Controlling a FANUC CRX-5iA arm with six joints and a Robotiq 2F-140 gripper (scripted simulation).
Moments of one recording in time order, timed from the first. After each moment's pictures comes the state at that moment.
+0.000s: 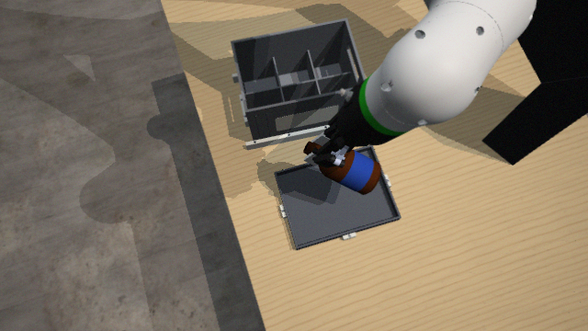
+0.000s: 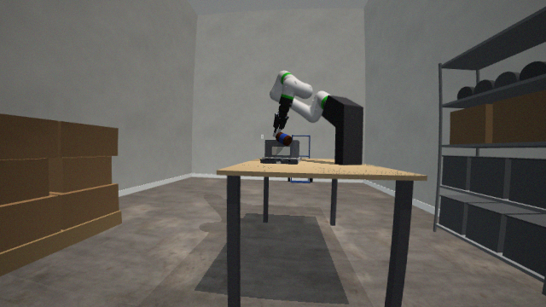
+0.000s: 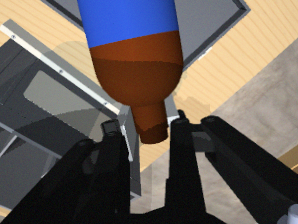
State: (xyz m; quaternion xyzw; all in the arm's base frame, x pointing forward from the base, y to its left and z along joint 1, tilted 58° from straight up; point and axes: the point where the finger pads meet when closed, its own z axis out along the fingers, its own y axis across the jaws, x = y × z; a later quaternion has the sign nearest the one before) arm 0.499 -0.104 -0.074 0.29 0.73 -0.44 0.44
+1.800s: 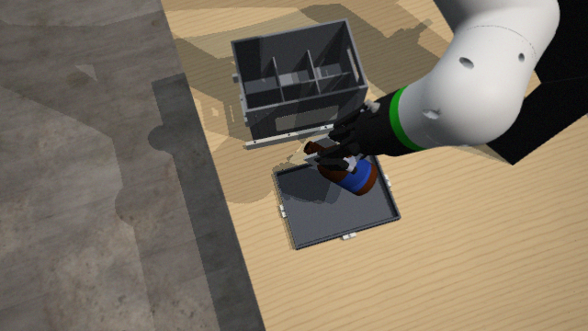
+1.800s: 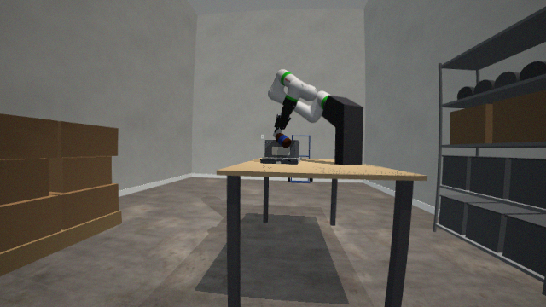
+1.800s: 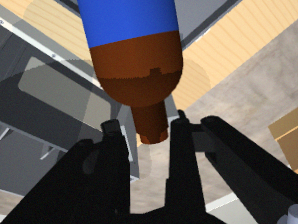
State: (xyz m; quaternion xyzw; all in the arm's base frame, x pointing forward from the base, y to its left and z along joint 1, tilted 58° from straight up) arm 0.498 -0.103 -0.077 0.25 0.69 -0.46 0.50
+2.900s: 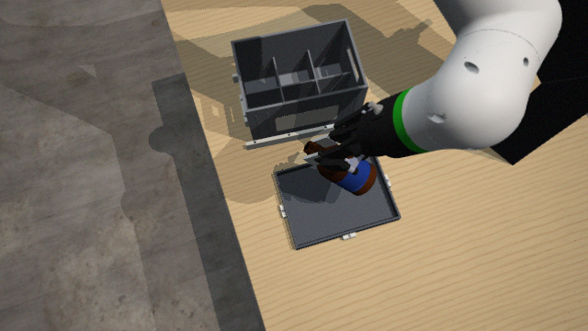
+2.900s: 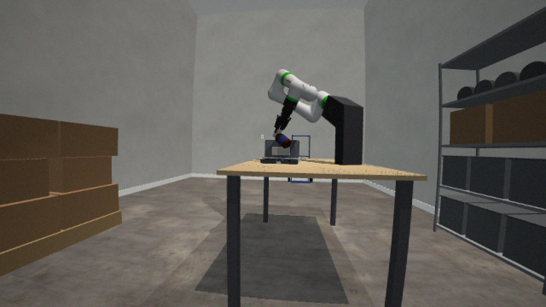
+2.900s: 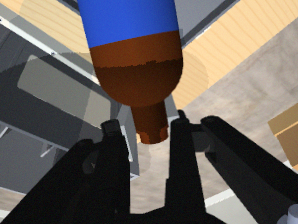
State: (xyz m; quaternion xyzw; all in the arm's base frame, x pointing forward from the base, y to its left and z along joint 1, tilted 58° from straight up) arm 0.498 -0.104 -0.077 0.25 0.68 -0.46 0.51
